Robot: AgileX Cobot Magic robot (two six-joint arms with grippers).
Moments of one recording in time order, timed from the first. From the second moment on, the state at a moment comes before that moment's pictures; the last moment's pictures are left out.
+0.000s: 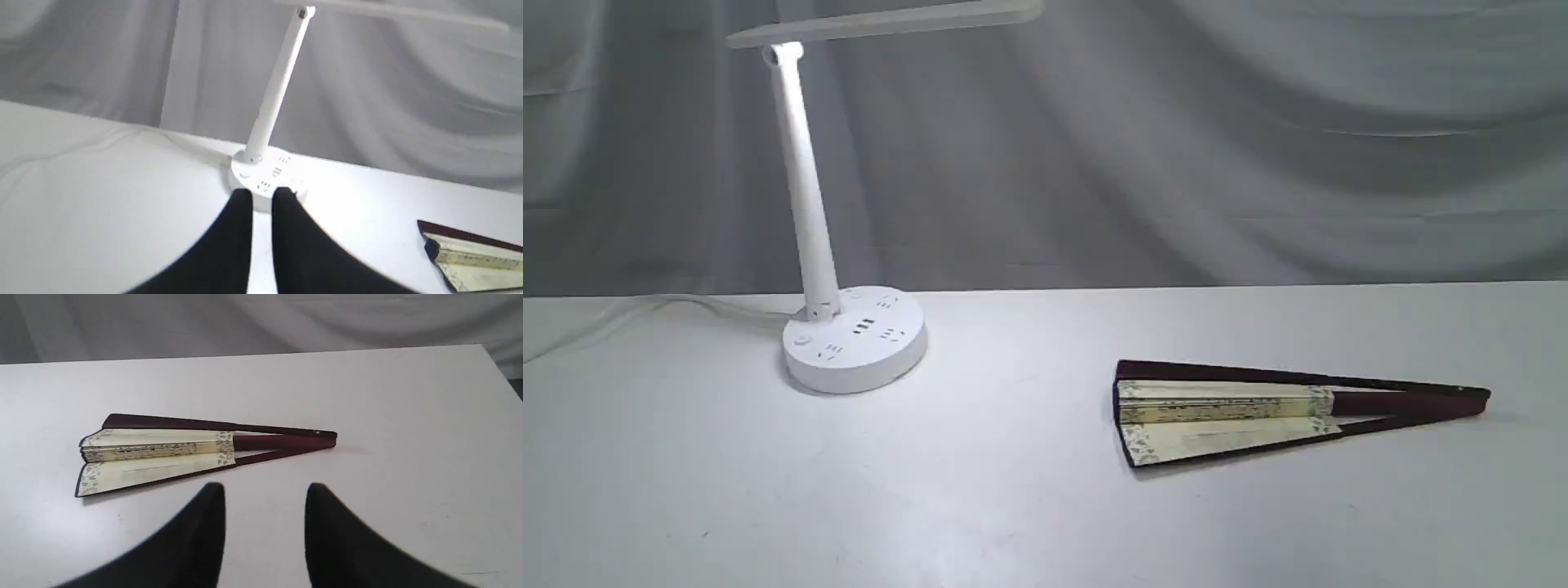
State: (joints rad) left arm -0.06 0.51 -0.65 -0.03 0.49 -0.22; right arm -0.19 0.76 -0.67 0.03 0.49 0.00
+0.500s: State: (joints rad) left arm -0.06 0.91 -0.81 -0.04 0.58 -0.06; right arm -0.19 1.05 -0.81 0.04 0.55 -0.03
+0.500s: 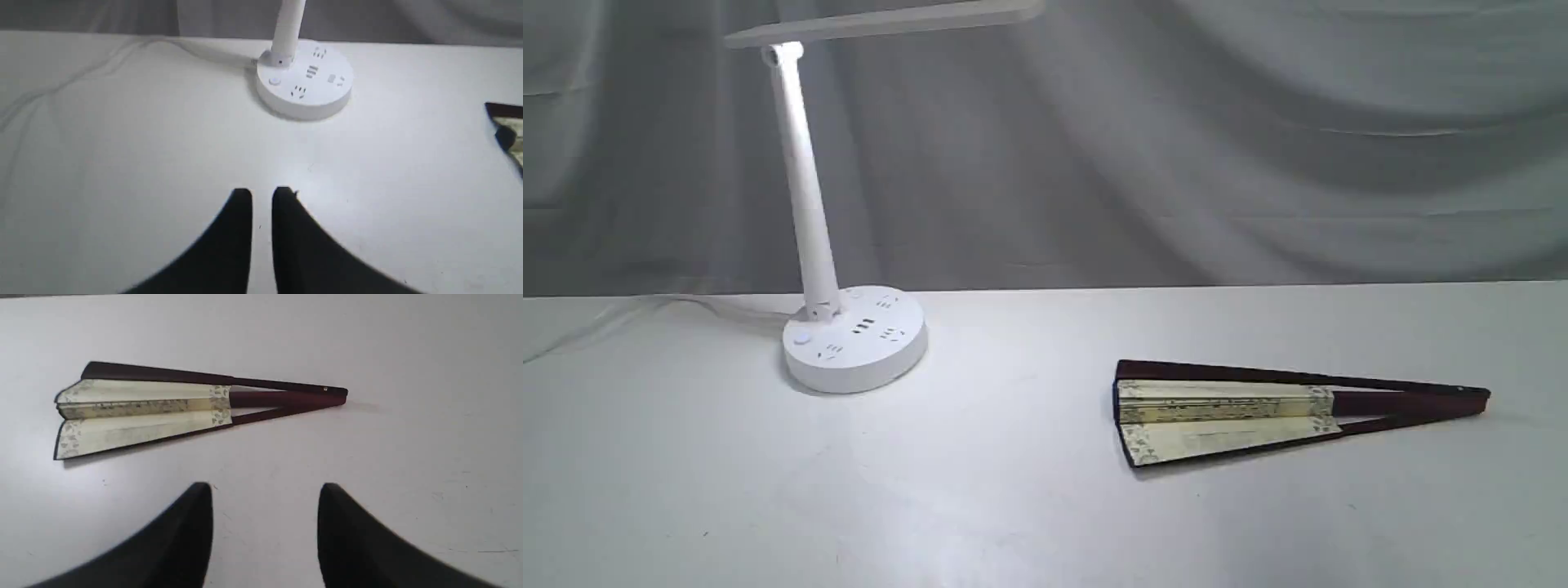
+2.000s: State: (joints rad) left arm -0.13 1.55 -0.82 -0.17 0.52 -0.04; right arm -0.14 2.01 -1.53 0.43 0.86 -0.50
